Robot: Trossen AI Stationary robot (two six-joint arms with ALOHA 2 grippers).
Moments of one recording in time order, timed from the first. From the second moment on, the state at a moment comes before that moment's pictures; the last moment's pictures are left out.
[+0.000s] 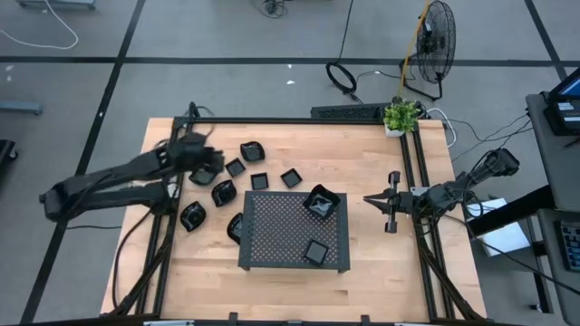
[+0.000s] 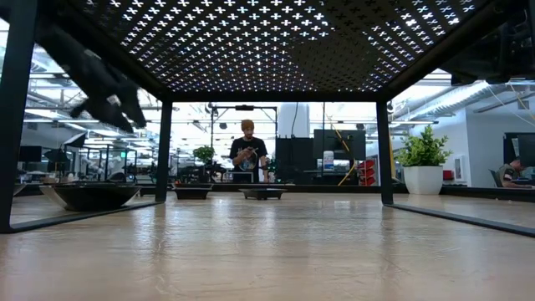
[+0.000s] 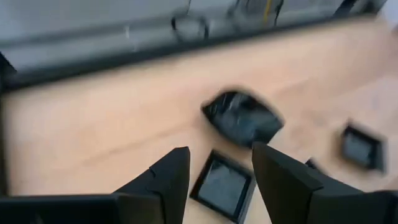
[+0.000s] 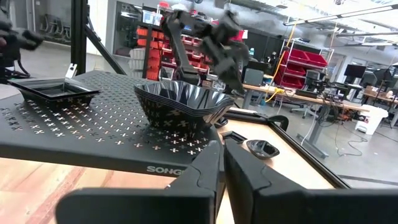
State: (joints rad) left arm 0.52 0.78 0.49 -0.43 -0.28 -0.54; right arm 0.50 0.25 0.02 0.30 0.60 -0.21
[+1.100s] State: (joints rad) left arm 0.70 1.40 0.60 -0.39 -0.05 -0.32; right arm 0.50 0.25 0.02 0.30 0.60 -0.21
